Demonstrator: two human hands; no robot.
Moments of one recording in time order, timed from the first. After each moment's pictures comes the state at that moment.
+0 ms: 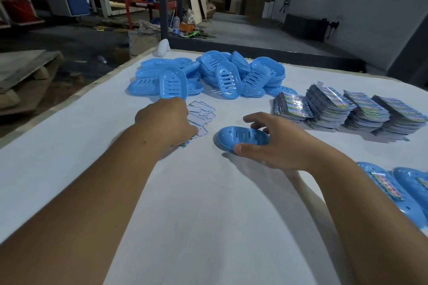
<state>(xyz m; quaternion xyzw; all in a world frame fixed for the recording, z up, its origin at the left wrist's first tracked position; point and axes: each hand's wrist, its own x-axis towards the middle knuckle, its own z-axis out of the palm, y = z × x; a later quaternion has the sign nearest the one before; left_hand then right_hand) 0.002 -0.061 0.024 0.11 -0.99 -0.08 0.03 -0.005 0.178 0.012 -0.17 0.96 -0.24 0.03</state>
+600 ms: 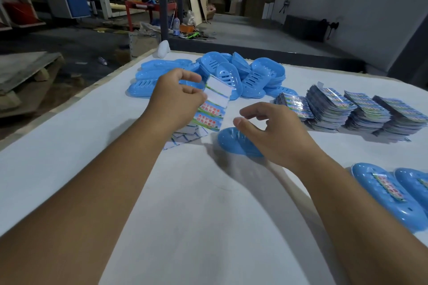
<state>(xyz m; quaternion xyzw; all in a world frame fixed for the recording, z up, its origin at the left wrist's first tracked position) -0.003 -0.051 0.036 0.05 -0.80 -0.56 0.19 -0.003 0.160 0.007 -0.16 0.91 -0.34 -0.15</state>
